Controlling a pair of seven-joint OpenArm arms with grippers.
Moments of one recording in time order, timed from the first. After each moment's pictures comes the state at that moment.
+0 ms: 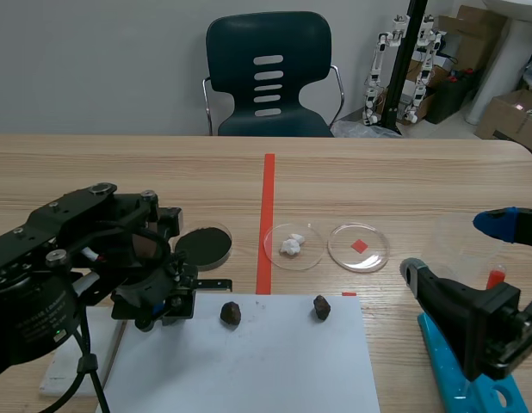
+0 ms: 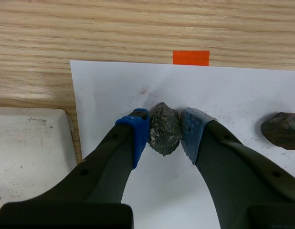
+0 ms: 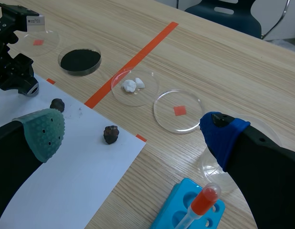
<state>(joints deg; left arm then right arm) -10.7 -13.2 30.1 75.7 -21.9 27.1 61.6 -45.2 30.3 11.9 113.7 19.3 27.9 5.5</state>
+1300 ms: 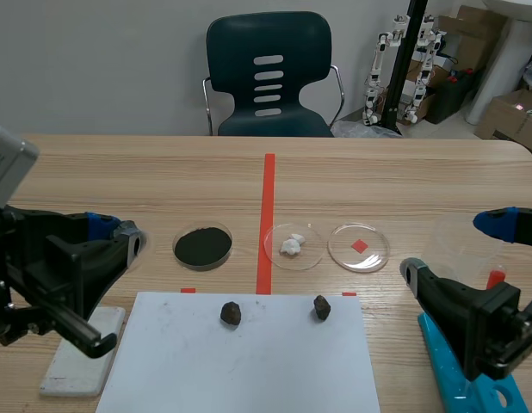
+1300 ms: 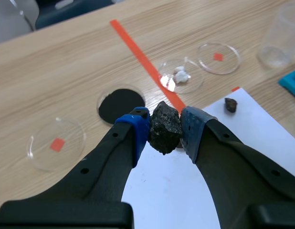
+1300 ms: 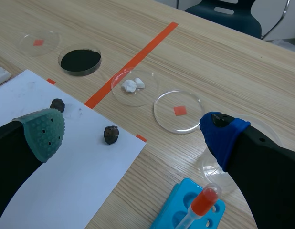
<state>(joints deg) 40.7 -39.4 6.1 123.7 -22.0 -5.9 2.2 -45.2 30.3 11.9 113.7 19.3 27.9 5.5</state>
